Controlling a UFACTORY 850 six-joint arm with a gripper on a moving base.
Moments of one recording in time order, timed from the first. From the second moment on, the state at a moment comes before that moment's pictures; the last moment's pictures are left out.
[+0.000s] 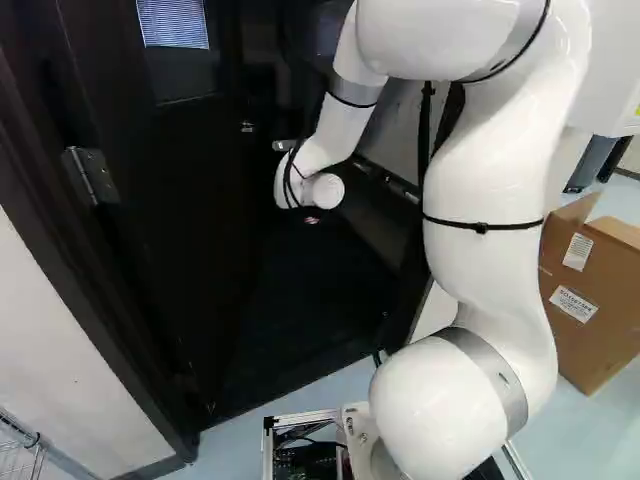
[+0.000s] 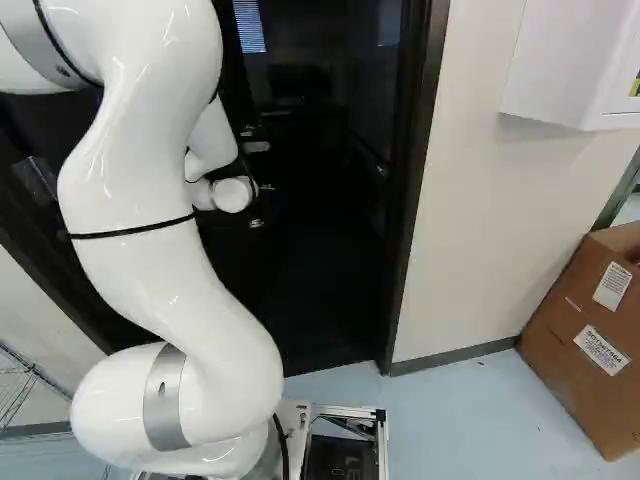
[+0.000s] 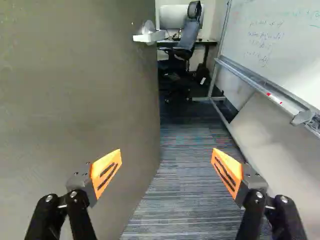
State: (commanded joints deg) arm 15.6 -17.2 -43.8 1.2 45.0 0.0
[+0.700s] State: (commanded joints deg) arm 13.8 -7.6 -32.8 1.2 45.0 0.0
